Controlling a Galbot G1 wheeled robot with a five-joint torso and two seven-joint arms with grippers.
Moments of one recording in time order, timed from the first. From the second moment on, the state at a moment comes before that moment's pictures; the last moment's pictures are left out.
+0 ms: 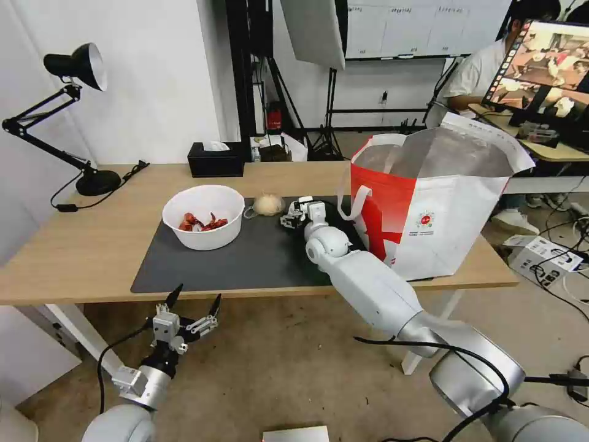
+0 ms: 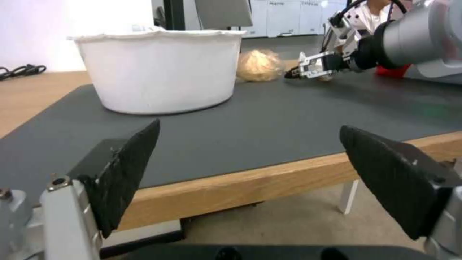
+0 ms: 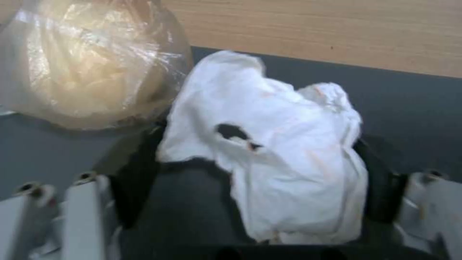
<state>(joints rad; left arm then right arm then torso) 1.60 -1.10 -0.52 -1.93 -0.37 -0.27 0.08 -0.29 1.44 -0.30 0.98 0.70 -0.30 0.32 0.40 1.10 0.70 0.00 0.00</state>
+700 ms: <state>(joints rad) 1.59 -1.11 -0.51 -1.92 -0.37 -0.28 0.10 -0.33 1.40 -0.29 1.05 0.70 -0.27 0.35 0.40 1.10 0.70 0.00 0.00</state>
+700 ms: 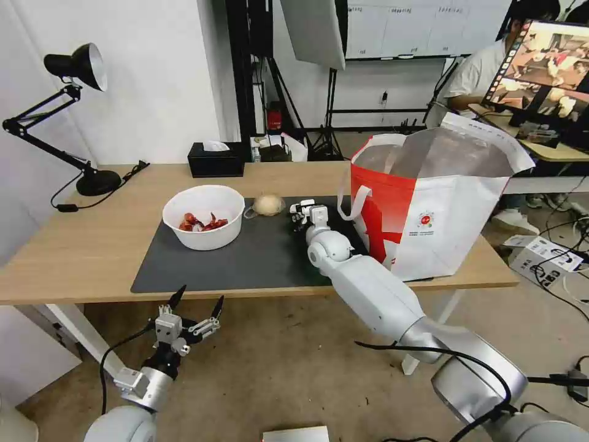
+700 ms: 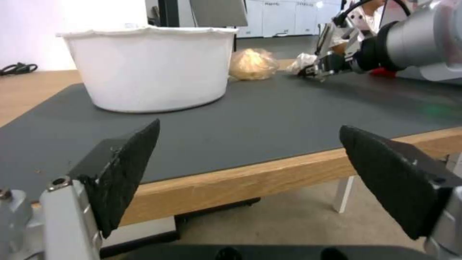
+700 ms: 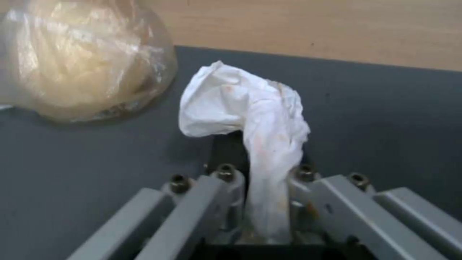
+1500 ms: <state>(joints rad) 1.59 -1.10 -0.50 -1.93 -0.36 -0.27 0.09 -0.53 1.16 -0.26 1.58 0.44 -0.09 0.43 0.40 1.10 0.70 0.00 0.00</state>
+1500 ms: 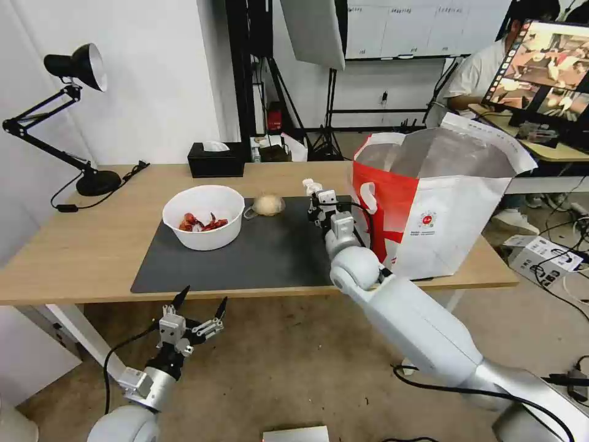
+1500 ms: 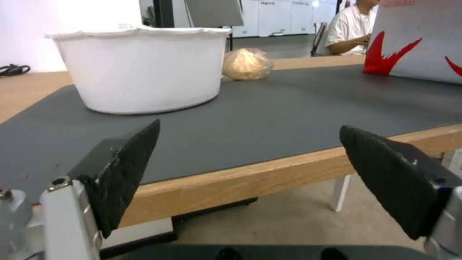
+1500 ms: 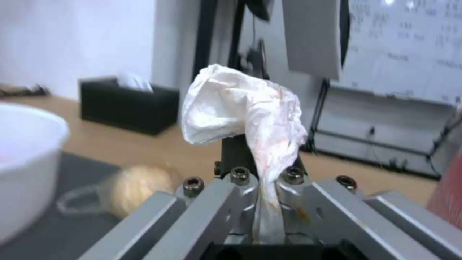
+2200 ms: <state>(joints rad) 1.62 -1.11 -0.52 -1.96 -0.36 -0.27 0.09 -0.53 1.14 -0.15 1.78 0.34 0.02 0.44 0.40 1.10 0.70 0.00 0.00</state>
